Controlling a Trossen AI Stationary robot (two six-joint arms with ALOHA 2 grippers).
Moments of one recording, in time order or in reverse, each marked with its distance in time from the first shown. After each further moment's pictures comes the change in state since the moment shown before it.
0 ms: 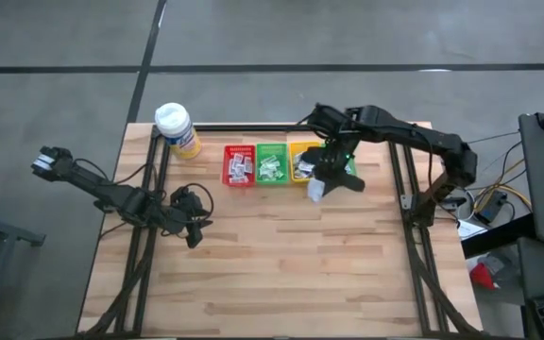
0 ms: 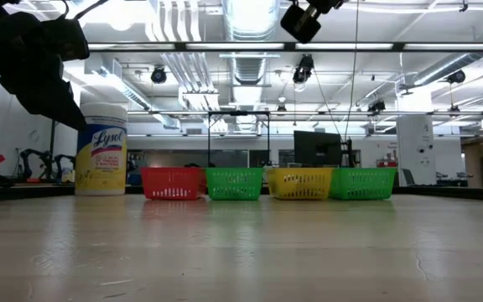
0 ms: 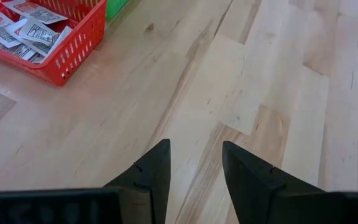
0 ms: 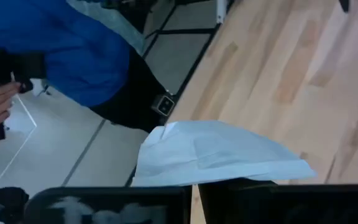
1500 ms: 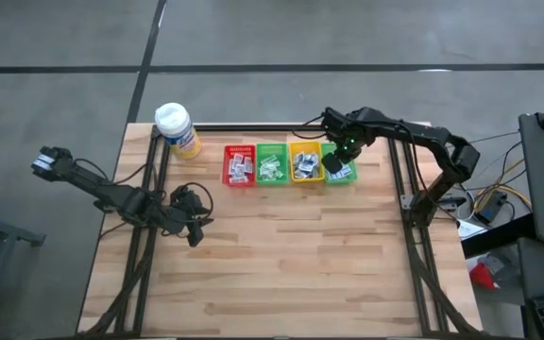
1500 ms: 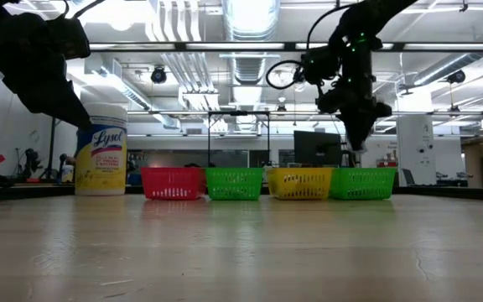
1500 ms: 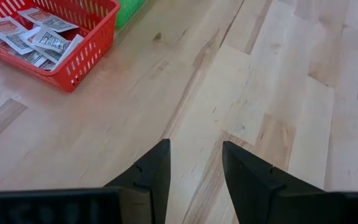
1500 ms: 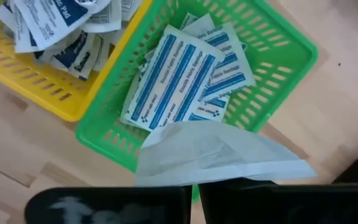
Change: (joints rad) left arm 0.000 0.000 0.000 0.009 -0.038 -0.011; right arm -0.279 0.015 -0.402 0.069 1.076 0.731
